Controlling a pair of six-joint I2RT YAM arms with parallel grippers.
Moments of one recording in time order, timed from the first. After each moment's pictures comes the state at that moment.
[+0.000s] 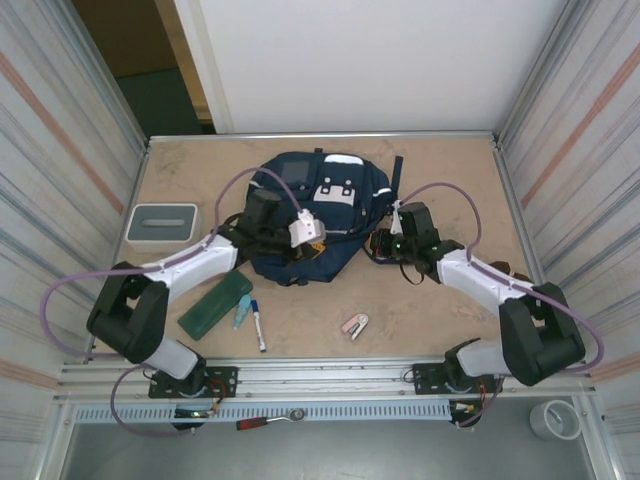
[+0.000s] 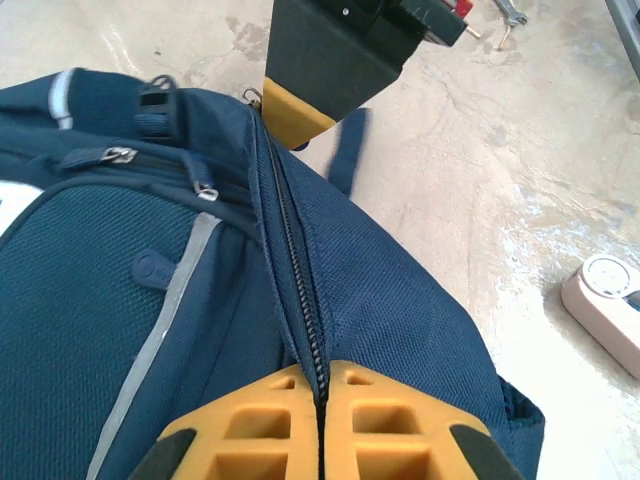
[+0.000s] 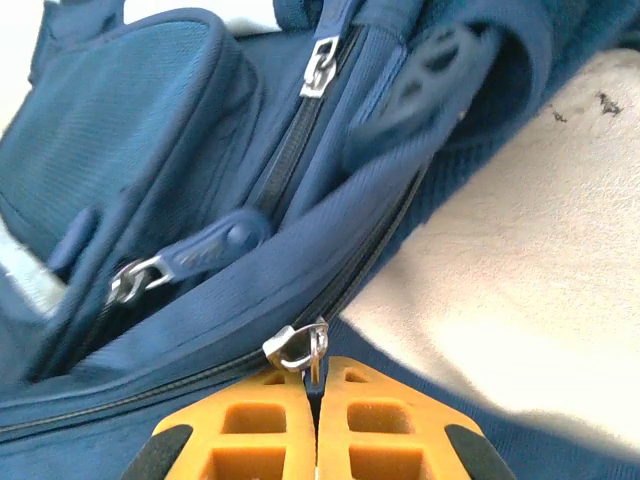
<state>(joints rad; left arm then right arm) -0.54 1.50 0.91 -0.13 0.67 0.63 0.42 1.37 0.72 -0.12 -0.20 0.52</state>
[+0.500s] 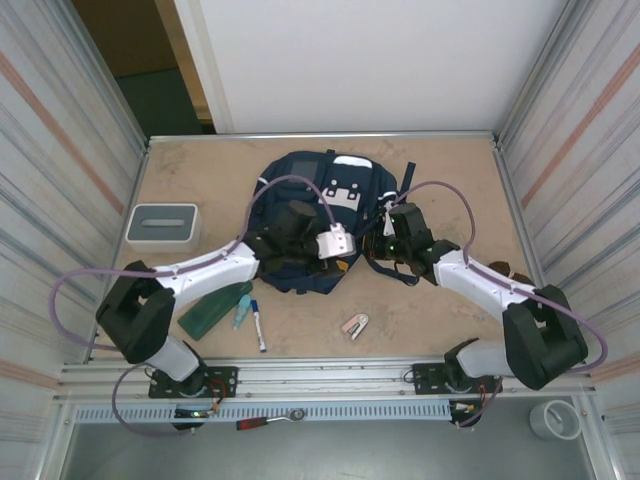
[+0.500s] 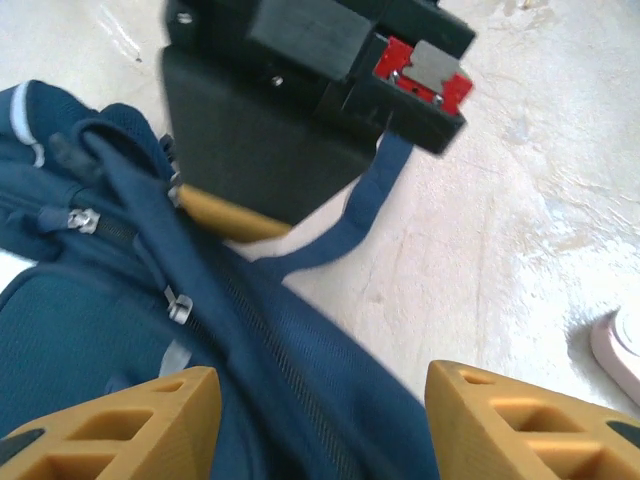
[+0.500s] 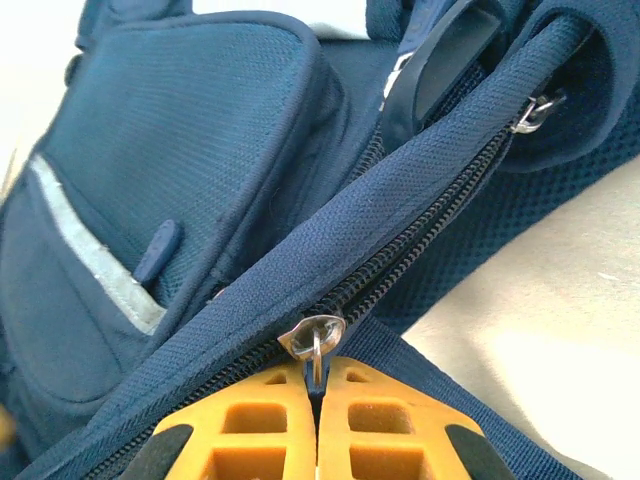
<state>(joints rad) -0.80 1.57 1.02 -0.15 0.33 0.60 0.51 1.31 0.73 -0.15 -0.15 0.54</state>
